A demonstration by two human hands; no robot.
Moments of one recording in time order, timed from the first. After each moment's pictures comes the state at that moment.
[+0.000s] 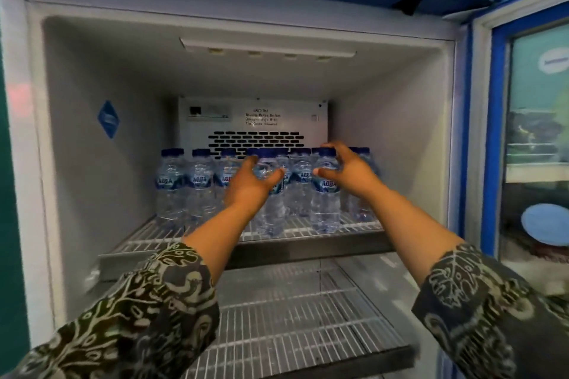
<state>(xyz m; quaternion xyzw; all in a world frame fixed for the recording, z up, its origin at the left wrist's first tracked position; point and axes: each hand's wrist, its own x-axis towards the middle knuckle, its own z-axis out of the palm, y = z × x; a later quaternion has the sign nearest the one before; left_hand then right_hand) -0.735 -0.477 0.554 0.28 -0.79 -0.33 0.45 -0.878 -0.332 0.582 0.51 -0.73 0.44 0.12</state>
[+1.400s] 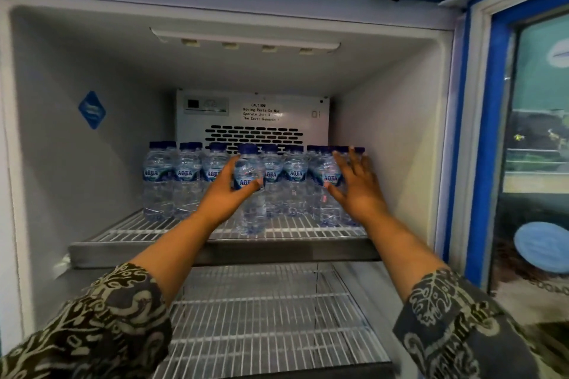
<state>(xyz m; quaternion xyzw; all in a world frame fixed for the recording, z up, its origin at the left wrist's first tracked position) -0.726 -0.470 0.536 0.23 -0.80 -0.35 0.43 -0.950 -0.328 0.542 0.48 -0.80 0.26 0.24</state>
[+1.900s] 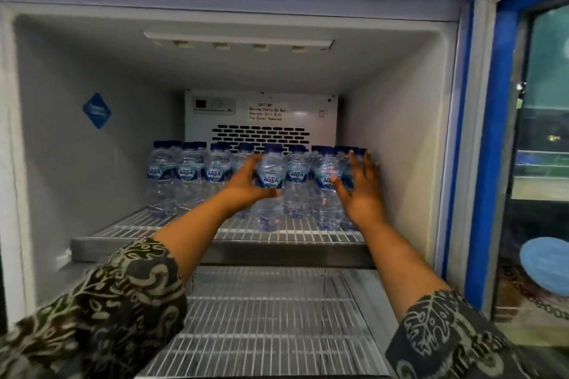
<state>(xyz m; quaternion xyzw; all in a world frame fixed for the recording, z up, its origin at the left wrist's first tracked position) -0.759 -0.450 0.558 0.26 -0.82 -0.35 0.37 -0.956 -0.331 0.533 0.46 -0.74 0.45 0.18</state>
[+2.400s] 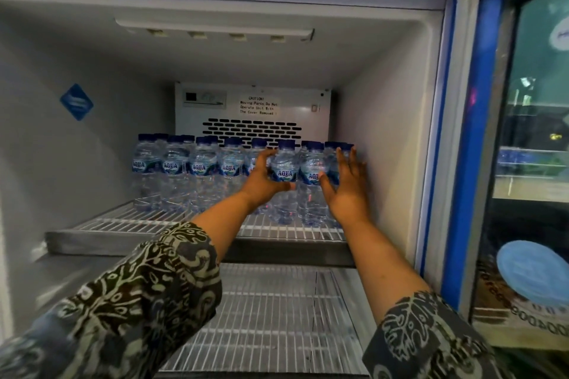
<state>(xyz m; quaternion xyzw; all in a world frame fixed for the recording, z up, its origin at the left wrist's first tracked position) -0.822 -0.430 0.550 0.22 -0.78 -0.43 0.40 -0.961 -0.333 0.532 0.47 -0.73 0.47 0.16</state>
